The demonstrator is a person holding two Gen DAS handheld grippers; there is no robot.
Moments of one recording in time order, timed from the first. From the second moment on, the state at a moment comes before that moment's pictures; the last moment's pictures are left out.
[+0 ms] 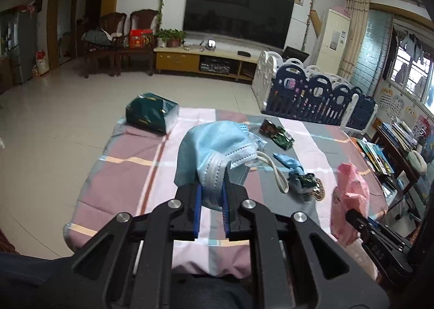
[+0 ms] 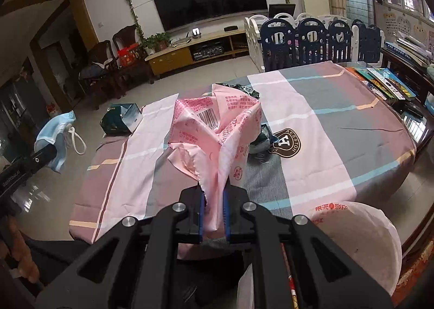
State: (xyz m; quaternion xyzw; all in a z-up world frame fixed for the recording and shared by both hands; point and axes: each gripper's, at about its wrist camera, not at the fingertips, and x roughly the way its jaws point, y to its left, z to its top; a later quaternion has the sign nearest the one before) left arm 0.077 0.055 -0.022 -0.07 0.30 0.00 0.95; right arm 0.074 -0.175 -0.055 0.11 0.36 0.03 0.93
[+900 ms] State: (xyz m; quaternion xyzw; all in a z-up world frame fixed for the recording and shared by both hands) left arm 0.078 0.072 -0.018 -0.10 0.32 0.02 0.94; right arm 0.065 -0.145 -0.049 0.10 0.36 0.05 0.92
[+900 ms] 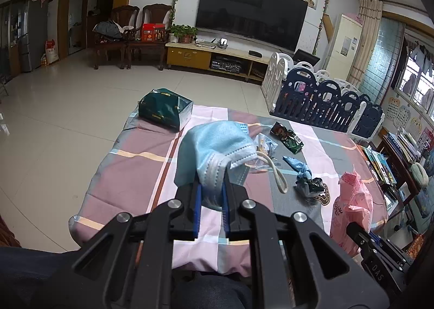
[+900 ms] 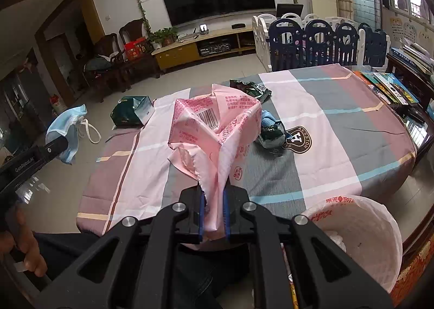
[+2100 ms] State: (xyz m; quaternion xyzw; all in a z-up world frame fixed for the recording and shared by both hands) left arm 0.081 0.073 -0.029 -0.09 0.32 0.03 0.94; right arm 0.061 -0.130 -0.048 0.09 0.37 0.05 0.92
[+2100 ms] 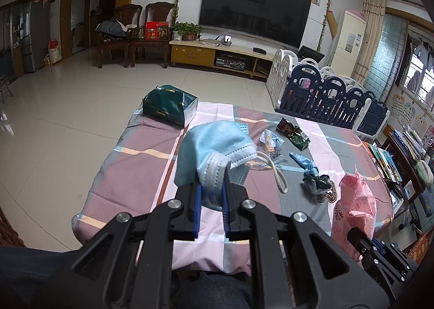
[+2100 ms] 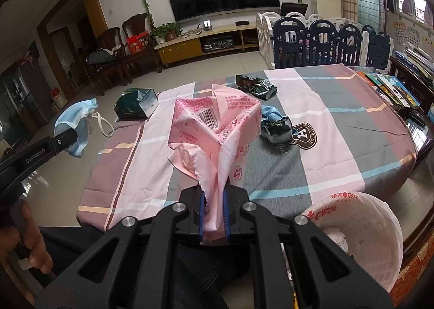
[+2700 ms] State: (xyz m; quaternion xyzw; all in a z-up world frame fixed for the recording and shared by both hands) left arm 0.082 0.071 -0.037 -0.09 0.33 0.03 0.94; right arm 0.048 -0.177 -0.057 0.10 0.39 0.00 0.92
